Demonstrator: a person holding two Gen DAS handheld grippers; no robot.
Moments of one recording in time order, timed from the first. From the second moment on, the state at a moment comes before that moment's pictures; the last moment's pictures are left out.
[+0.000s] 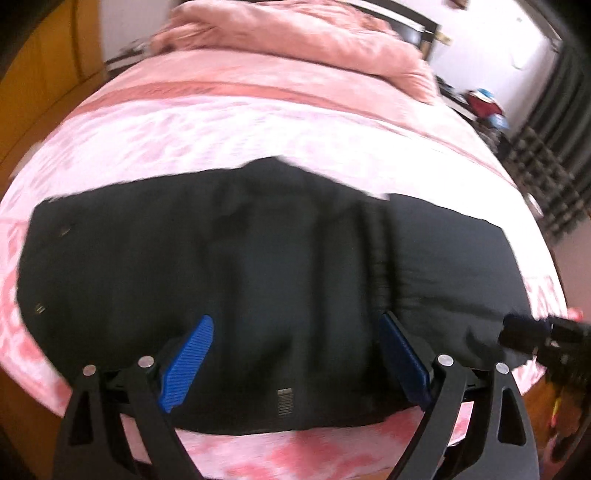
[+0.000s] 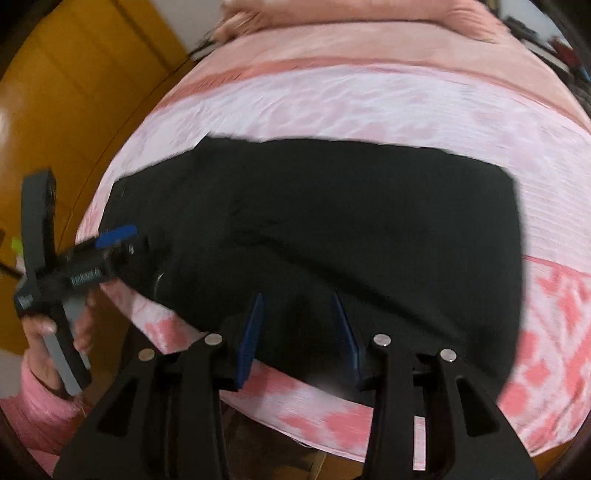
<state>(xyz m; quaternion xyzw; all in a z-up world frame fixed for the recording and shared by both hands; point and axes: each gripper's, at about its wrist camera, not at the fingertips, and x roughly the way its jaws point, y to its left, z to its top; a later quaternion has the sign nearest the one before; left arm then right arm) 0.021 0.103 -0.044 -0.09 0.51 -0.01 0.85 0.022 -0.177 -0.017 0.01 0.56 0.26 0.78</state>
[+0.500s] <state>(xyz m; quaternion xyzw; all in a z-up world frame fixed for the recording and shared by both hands) 0.009 0.158 -0.061 -0.12 0.52 0.05 0.84 0.031 -0.143 -0.047 0.00 0.60 0.25 0.76</state>
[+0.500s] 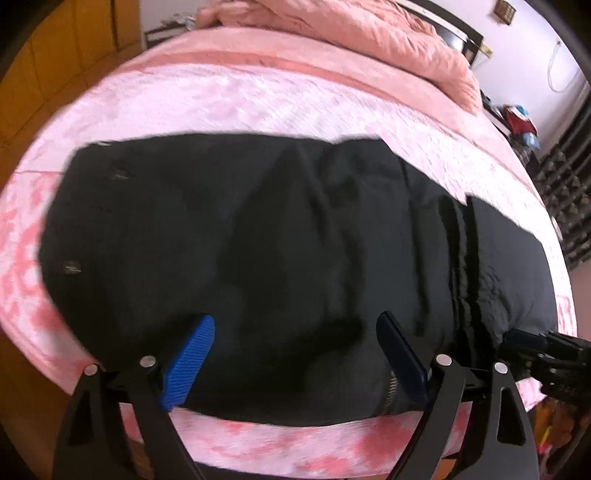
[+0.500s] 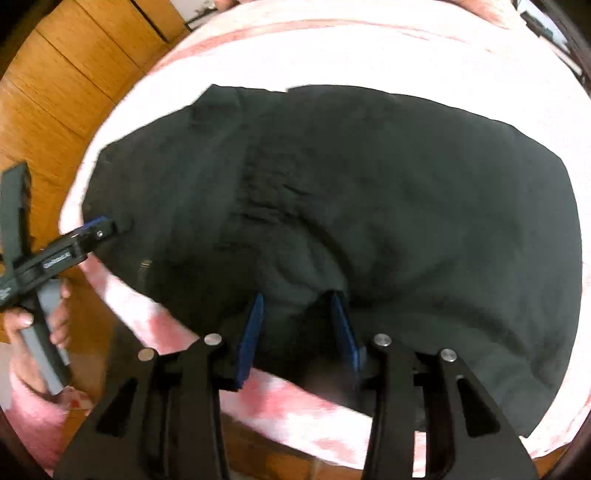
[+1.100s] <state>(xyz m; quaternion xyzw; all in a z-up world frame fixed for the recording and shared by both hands) -0.047 0.361 -0.108 -0.45 0.48 0.12 0.74 0.031 -0.100 -0.046 -0.02 0.60 0.29 0.75</state>
